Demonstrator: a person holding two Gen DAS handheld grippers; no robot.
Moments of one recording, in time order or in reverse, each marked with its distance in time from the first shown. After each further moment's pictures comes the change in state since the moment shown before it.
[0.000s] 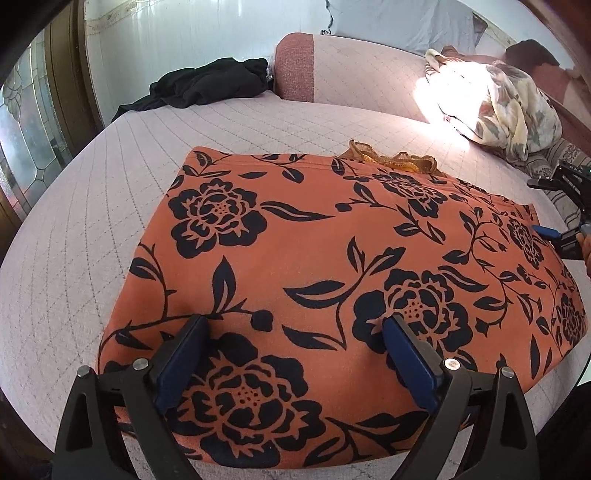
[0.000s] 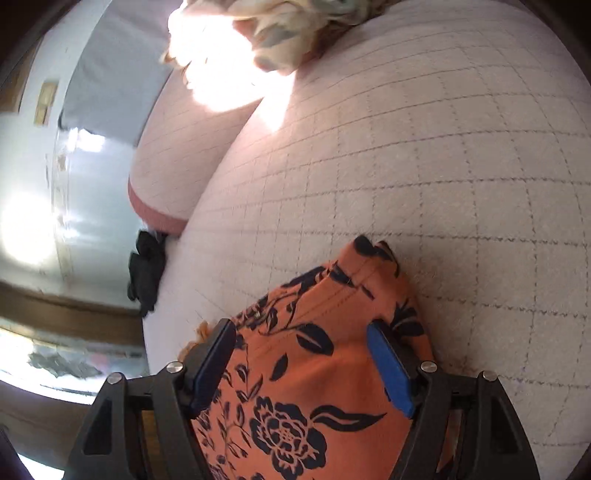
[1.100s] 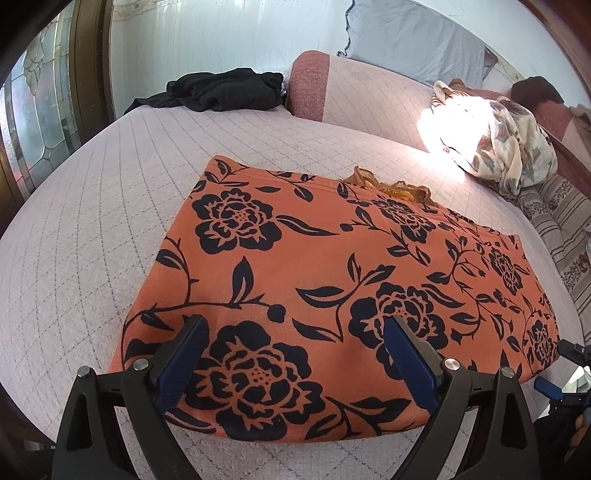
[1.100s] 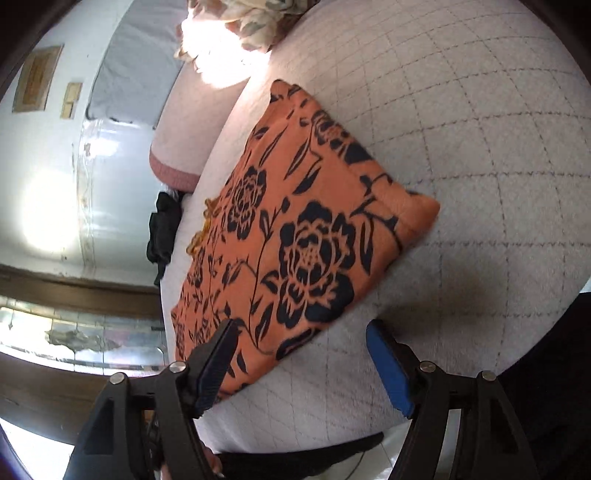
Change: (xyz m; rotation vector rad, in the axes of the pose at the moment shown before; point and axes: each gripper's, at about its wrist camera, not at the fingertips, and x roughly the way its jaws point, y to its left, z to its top) left arm -0.028 0.018 -0.005 -0.101 -0.056 -0.050; right arm -0.090 -0.065 -0.193 0.060 -0.004 0.056
